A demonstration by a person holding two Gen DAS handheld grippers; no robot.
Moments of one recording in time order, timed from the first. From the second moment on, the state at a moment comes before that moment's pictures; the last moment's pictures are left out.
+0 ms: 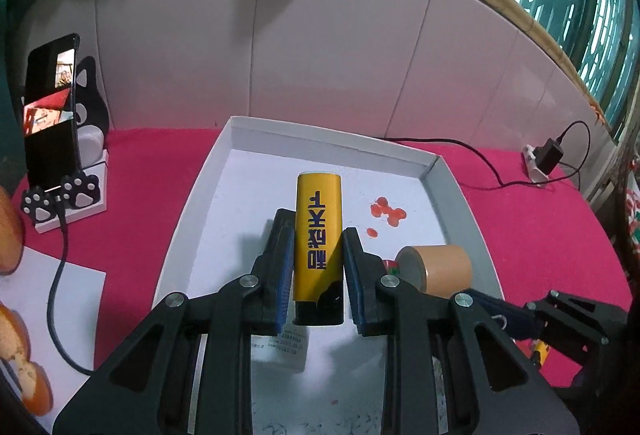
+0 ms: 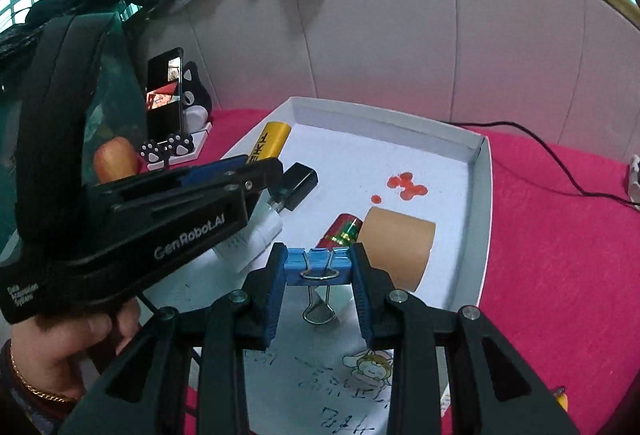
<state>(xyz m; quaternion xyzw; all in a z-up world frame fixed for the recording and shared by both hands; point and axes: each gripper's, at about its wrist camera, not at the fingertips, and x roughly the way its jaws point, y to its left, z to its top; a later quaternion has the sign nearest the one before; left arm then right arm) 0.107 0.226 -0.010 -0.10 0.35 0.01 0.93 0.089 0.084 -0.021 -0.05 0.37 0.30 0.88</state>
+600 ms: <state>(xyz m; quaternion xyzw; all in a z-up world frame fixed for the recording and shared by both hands) 0.119 0.231 -0.020 -0.09 0.35 0.01 0.93 0.089 0.090 -0.024 -0.08 0.36 0.29 0.88</state>
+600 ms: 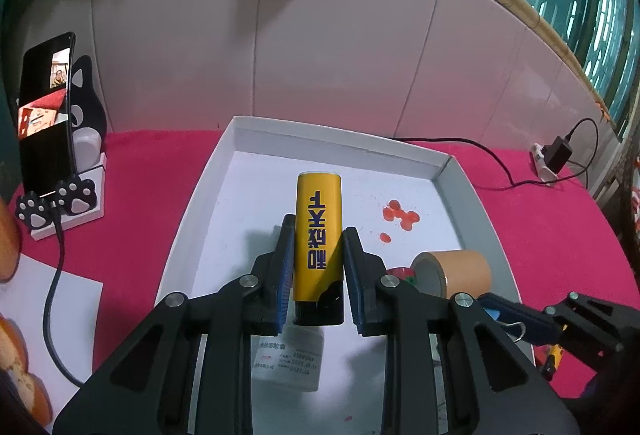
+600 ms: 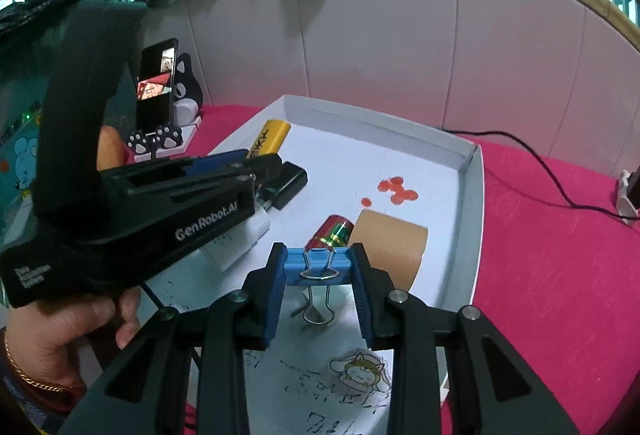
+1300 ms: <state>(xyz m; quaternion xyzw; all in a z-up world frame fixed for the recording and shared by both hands) 0.095 0.228 0.009 -0.11 0.31 0.01 0.94 0.081 0.070 -0.009 -0.08 0.33 0.24 0.91</state>
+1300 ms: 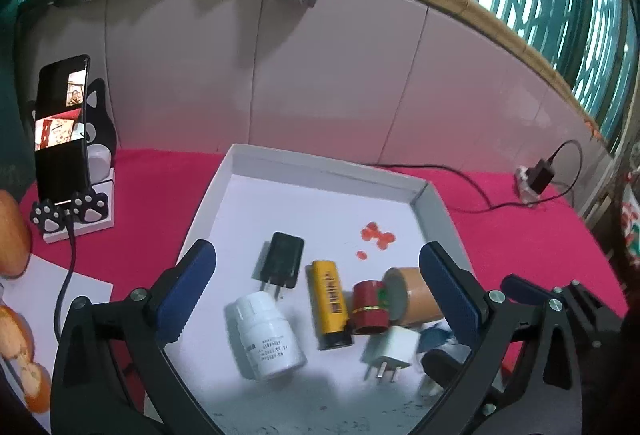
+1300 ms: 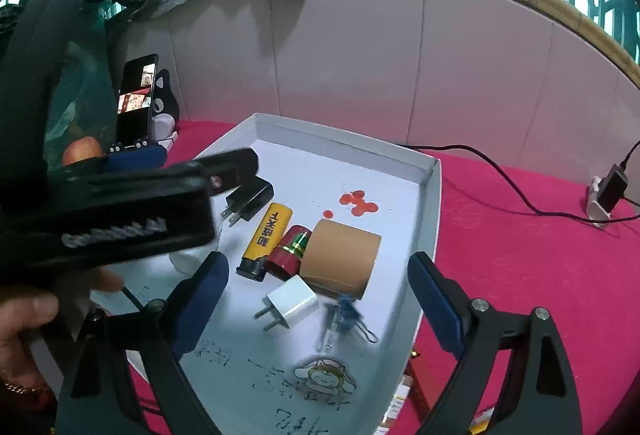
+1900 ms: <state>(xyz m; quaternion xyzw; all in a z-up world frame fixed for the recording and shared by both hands) 0.065 0.212 0.028 -0.16 0.30 -0.02 0.94 0.066 0.008 0.029 0.02 0.27 0.20 0.94</state>
